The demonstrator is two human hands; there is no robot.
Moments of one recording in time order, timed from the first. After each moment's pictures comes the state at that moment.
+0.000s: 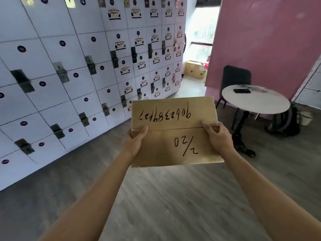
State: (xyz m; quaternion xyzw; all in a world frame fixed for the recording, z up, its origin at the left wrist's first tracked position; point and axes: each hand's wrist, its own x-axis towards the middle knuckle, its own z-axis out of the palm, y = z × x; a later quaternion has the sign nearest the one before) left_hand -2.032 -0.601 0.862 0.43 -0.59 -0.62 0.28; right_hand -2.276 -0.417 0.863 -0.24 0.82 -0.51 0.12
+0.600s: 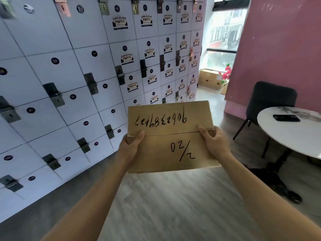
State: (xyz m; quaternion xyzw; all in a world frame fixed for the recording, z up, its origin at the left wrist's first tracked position) left_hand -2.217 -0.956 0.866 0.47 -0.61 -0.55 0.32; right_hand -2.476 -0.791 0.865 -0.28 0.80 -0.52 0.14
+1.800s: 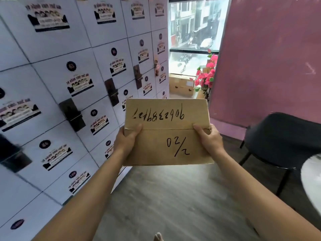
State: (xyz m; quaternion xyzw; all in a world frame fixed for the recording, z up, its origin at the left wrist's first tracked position) left_hand -2.876 -1.581 0.870 0.39 -0.69 -0.56 0.24; right_hand -3.069 -1.350 0.847 -0.15 0.81 -0.56 0.10
